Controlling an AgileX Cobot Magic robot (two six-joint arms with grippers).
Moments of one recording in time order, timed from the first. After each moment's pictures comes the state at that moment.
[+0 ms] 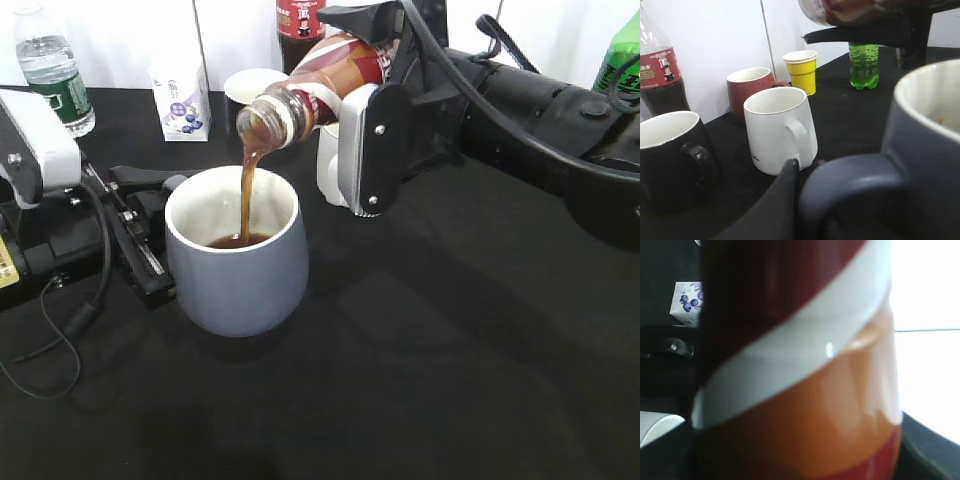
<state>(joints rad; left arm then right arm) -0.37 1.60 -0.41 0.63 -1.09 -0.12 0.60 1.63 -0.79 -0.28 -0.76 -1.29</state>
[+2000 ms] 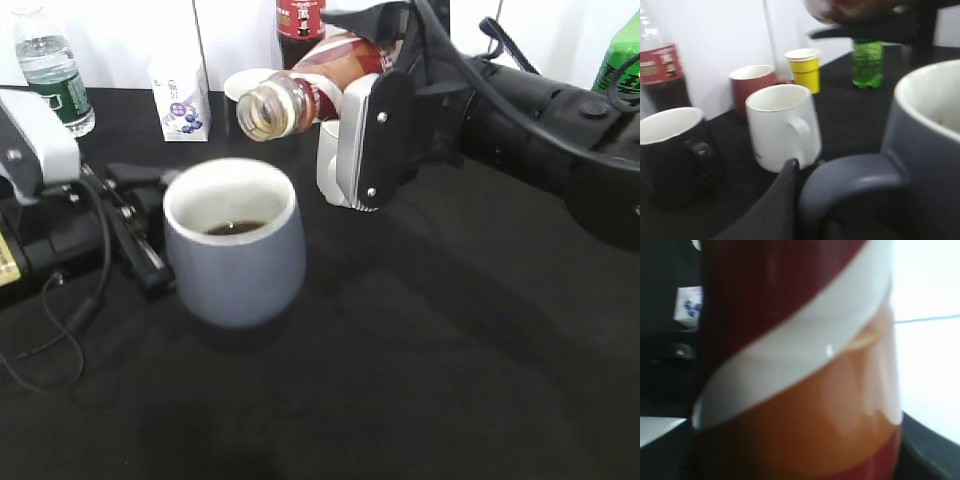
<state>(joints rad) -0.37 1.60 -0.41 0.57 -1.09 -0.12 0.60 1.63 -0.79 -0.27 -0.74 -1.19</state>
